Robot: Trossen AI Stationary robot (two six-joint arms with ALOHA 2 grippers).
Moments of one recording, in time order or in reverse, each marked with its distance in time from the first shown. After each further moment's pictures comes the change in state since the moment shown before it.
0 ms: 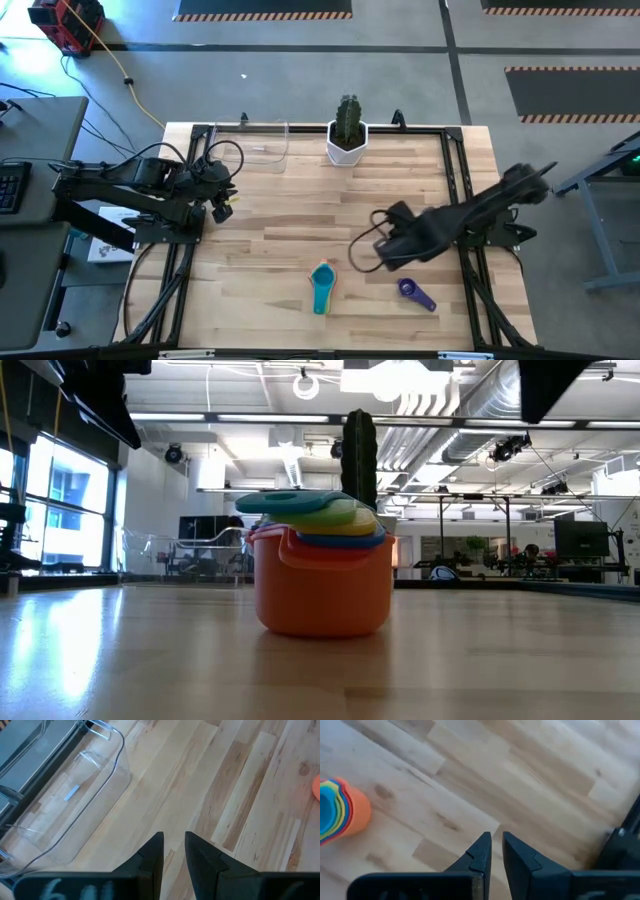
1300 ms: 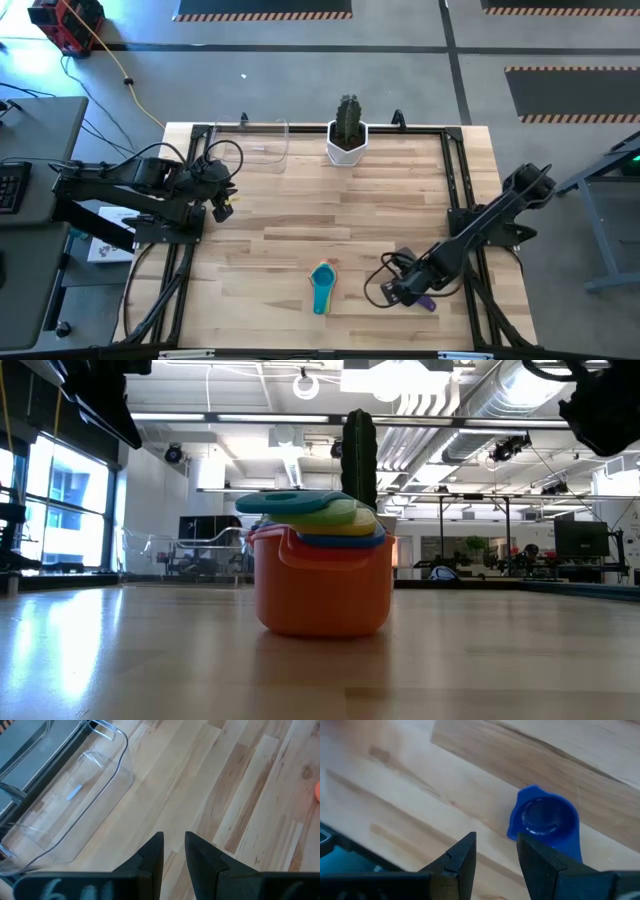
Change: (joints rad) left arm 0.000 0.000 0.000 0.000 -0.014 -0.016; right arm 0.200 -0.013 -0.508 0.777 -0.349 0.334
